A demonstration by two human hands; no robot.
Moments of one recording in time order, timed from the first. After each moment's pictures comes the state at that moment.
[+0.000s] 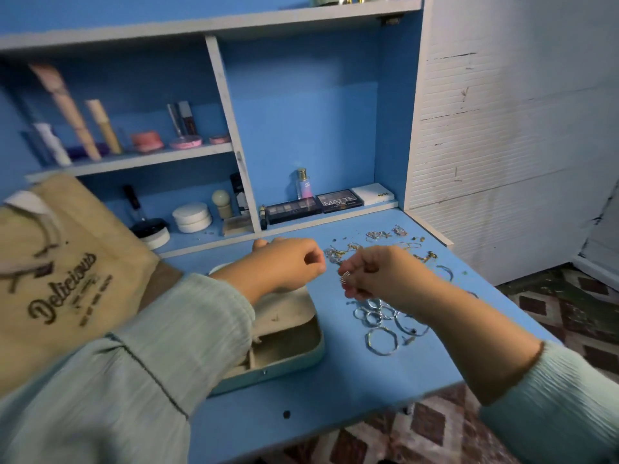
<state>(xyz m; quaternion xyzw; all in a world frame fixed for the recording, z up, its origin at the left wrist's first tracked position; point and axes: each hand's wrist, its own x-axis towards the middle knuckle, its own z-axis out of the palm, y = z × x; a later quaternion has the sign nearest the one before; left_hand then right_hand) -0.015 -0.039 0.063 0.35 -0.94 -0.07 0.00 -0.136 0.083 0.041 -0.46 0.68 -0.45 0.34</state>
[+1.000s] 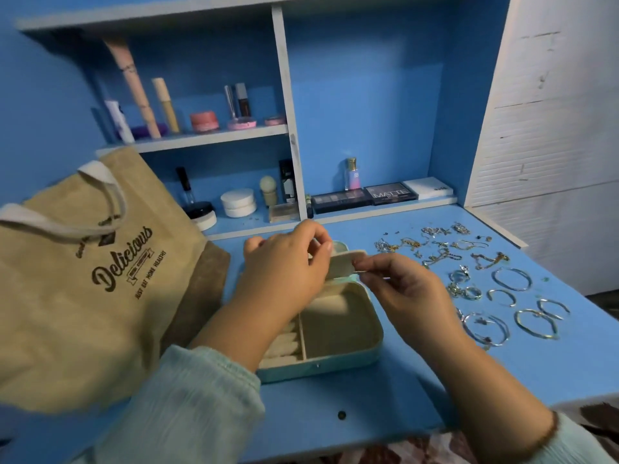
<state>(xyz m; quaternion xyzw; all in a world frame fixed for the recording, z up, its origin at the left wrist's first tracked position) 0.056 -0.012 0.058 0.42 -0.88 -0.02 0.24 -0.081 0.050 -0.013 -0.51 0.58 -0.62 0.15</state>
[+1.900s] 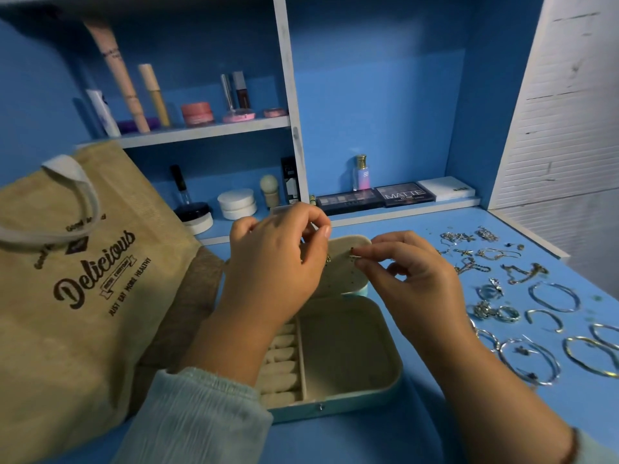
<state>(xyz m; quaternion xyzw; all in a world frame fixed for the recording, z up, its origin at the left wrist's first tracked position) 0.047 -0.053 0.038 0.34 -0.85 0.06 0.40 -0.091 0.010 -0.014 -0.55 0.55 -0.63 0.00</state>
